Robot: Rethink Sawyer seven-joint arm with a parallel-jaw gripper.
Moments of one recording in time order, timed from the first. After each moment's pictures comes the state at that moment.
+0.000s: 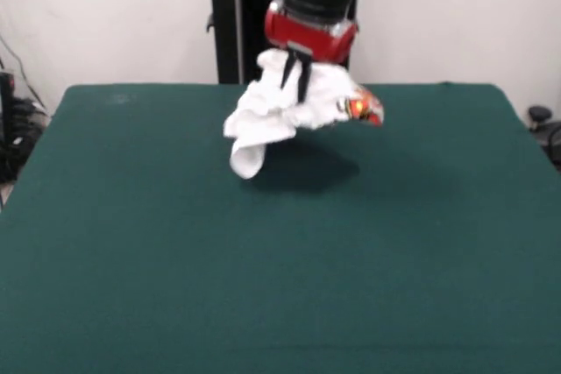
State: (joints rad) arm 0.10 -0.66 -0.36 2.01 0.49 0.25 1.67
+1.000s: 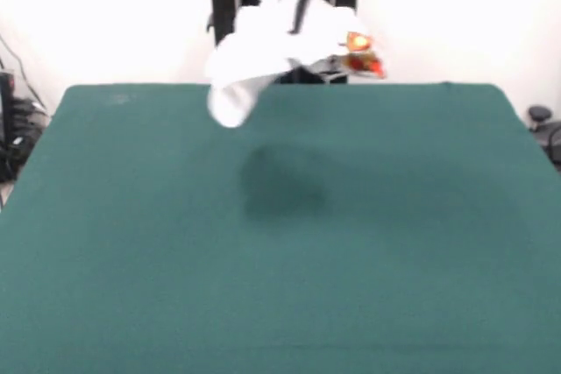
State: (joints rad) arm 0.29 -0.72 -0.62 1.91 0.48 0.32 1.74
